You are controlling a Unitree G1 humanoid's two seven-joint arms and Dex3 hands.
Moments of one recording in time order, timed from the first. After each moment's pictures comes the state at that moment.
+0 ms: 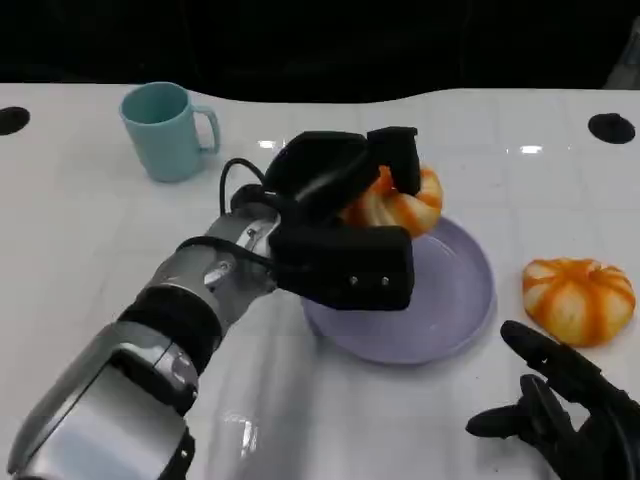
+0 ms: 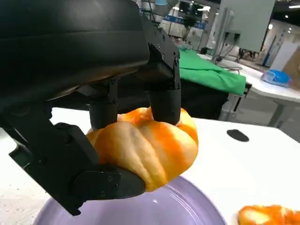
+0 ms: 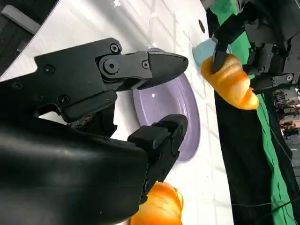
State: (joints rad) left arm -0.96 0.02 -0.51 1.12 0.63 -0.46 0.25; right arm 0.25 0.07 -0.07 0.02 0.28 -0.04 0.27
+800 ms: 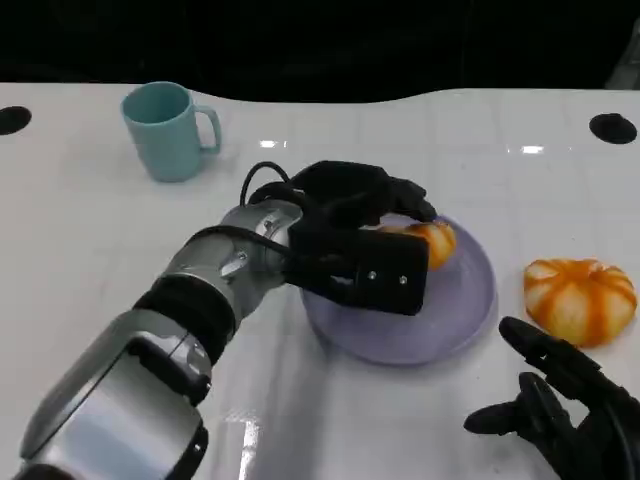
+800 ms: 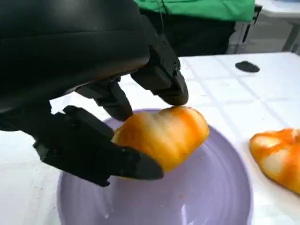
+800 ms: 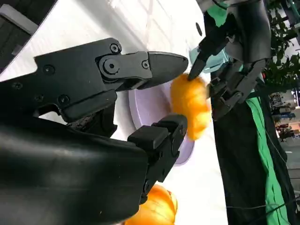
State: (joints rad) left arm -1.00 0.00 -0.55 1.15 0.65 -0.38 -0.07; right arm 0.25 0.07 -0.06 -0.01 0.28 -0.04 0.27
